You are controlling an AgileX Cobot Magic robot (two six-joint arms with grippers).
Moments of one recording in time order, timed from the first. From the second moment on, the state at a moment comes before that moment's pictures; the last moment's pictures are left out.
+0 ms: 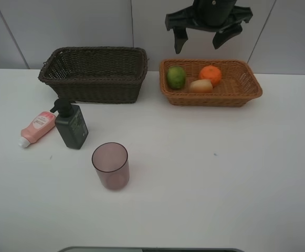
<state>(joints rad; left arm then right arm) -0.12 -0.01 -0.50 0.07 1.06 -0.08 0.52 1.87 -1.71 -0.25 1.08 0.33</state>
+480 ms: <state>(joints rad) -0.12 -0.01 -0.50 0.07 1.06 -0.08 0.52 1.39 -1.22 -0.25 0.92 0.33</state>
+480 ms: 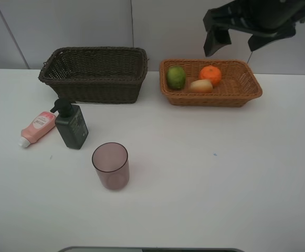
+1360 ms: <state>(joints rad) -0.12 -0.01 -0.50 0.07 1.06 -0.08 0.52 0.46 -0.70 -0.23 0.93 0.33</state>
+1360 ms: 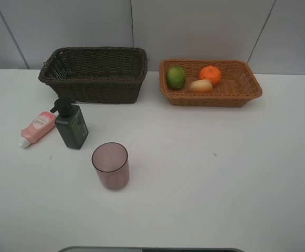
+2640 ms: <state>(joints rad) -0.12 -0.01 -0.50 0.07 1.06 -0.08 0.52 0.04 -0.54 -0.22 1.05 0.33</state>
